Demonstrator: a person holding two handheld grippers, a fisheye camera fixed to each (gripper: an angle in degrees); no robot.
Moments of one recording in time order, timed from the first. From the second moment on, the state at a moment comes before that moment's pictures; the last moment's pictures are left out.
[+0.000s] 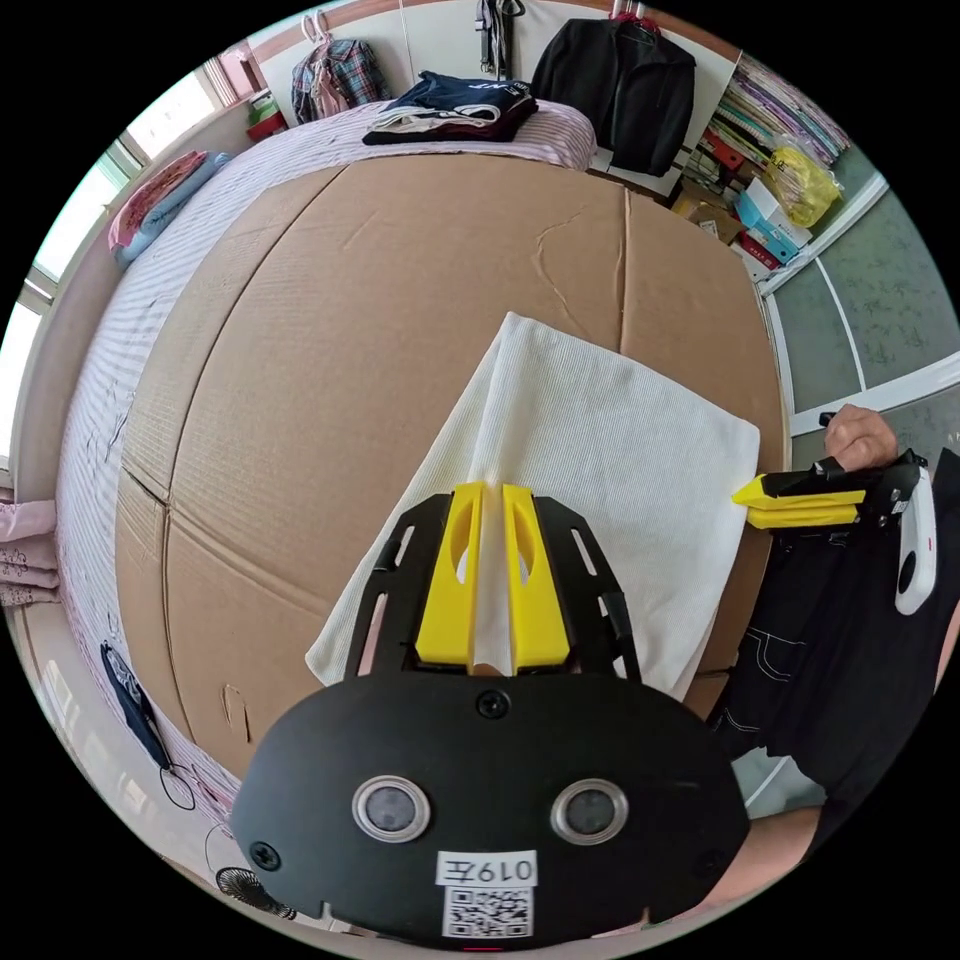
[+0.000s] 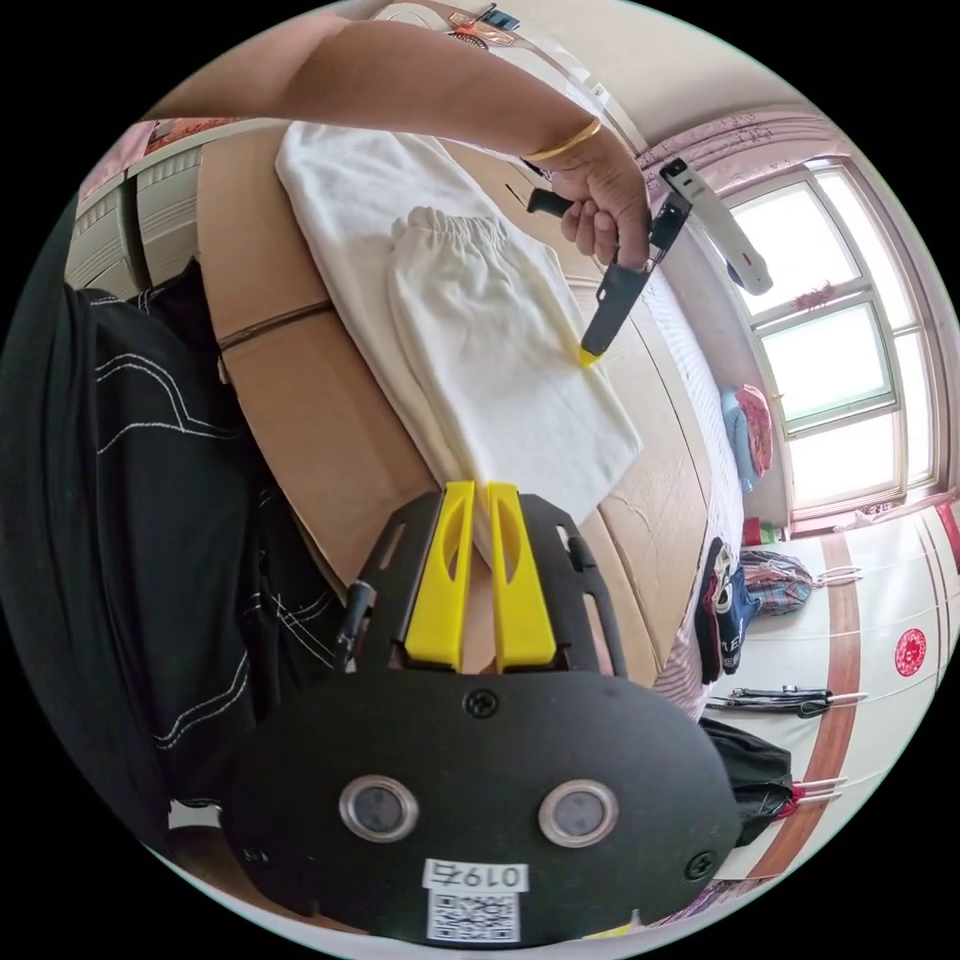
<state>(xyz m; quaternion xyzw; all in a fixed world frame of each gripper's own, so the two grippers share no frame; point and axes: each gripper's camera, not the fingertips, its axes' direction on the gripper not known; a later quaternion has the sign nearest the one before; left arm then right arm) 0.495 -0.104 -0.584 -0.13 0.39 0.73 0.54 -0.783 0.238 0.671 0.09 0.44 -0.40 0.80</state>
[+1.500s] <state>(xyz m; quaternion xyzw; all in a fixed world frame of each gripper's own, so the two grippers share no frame) 0.339 -0.007 -0.493 -0.11 0.36 0.67 0.64 -0.805 0.266 0.657 0.16 0.28 -0.48 0.81</state>
